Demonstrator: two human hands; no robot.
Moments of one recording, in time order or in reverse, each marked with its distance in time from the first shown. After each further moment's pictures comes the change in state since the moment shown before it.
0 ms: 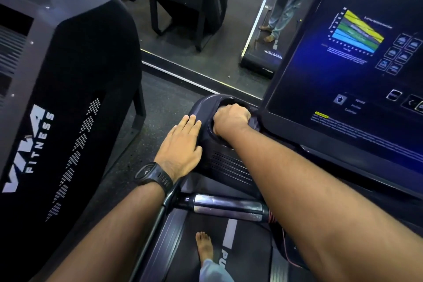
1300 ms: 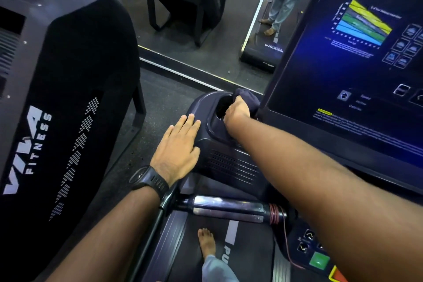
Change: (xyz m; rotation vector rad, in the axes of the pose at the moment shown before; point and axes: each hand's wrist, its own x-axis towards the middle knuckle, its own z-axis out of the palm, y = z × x) left_hand -0.001 -0.004 0.003 0.008 -0.011 0.001; right_hand 0.031 0.019 0.019 -0.617 -0.153 -0.206
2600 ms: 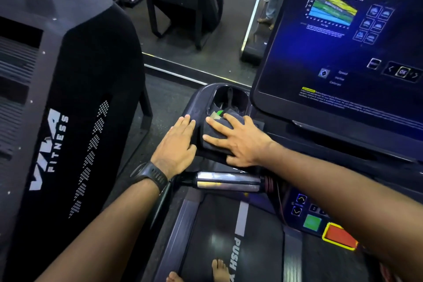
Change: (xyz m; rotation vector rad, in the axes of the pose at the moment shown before) left_hand -0.044 -0.003 0.003 -0.115 0.001 0.025; right_hand -0.080 -0.040 0.092 0.248 0.681 -0.288
